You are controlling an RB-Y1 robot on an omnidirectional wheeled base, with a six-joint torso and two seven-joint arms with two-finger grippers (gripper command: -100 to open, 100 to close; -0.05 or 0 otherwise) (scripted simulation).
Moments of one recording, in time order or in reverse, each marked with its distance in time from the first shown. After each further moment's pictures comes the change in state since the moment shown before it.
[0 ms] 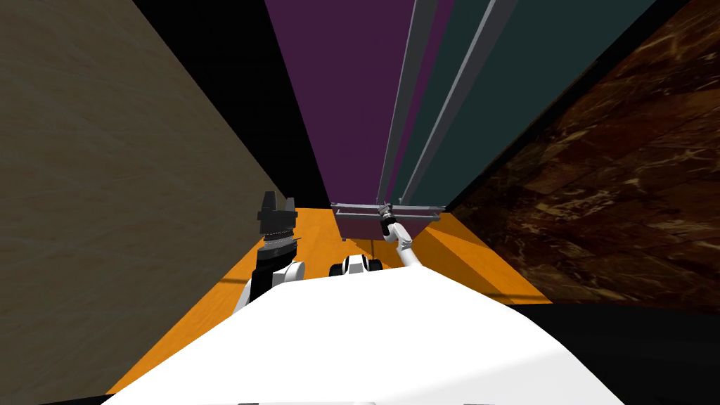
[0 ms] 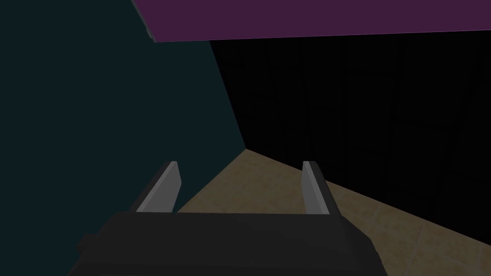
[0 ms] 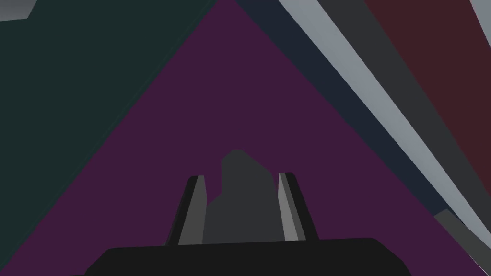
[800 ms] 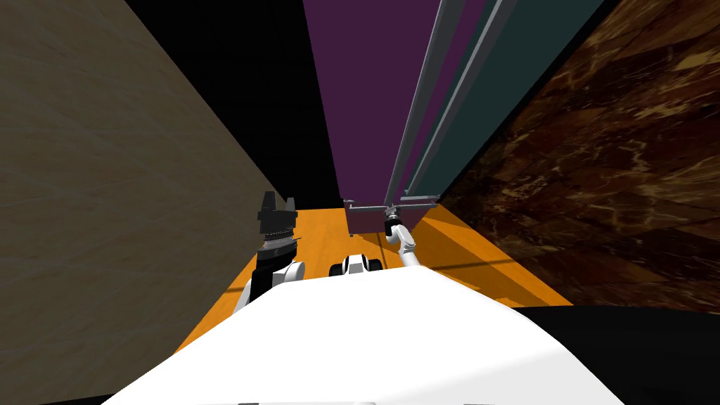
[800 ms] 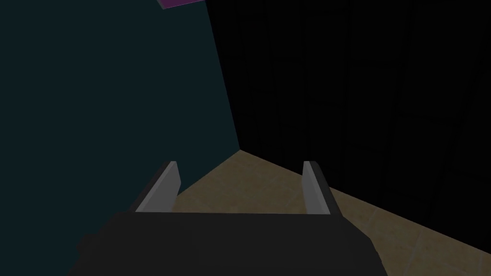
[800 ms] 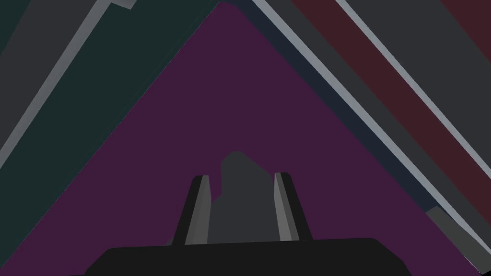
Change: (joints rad) left arm 0.000 0.000 0.000 0.000 0.000 0.000 0.000; right arm 0.057 0.049 -0.079 -0.059 0.051 0.110 0.008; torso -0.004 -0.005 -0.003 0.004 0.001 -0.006
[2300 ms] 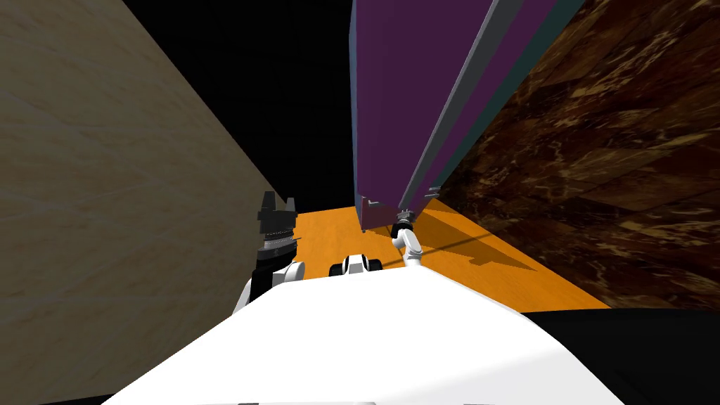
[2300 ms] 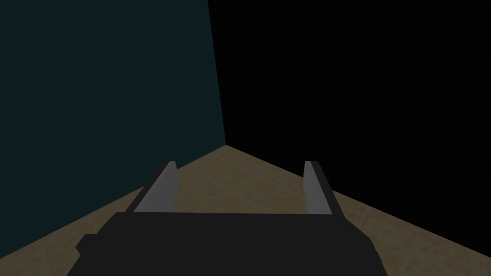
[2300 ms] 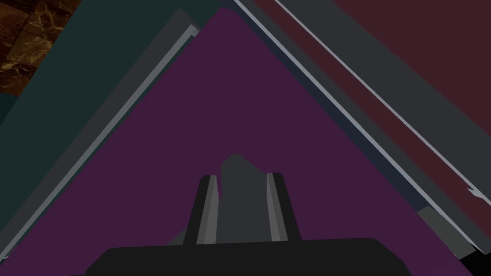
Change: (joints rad) left arm 0.000 0.000 0.000 0.000 0.000 0.000 0.000; right arm 0.091 0.067 -0.130 -0.082 0.128 0.139 -0.067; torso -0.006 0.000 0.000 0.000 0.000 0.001
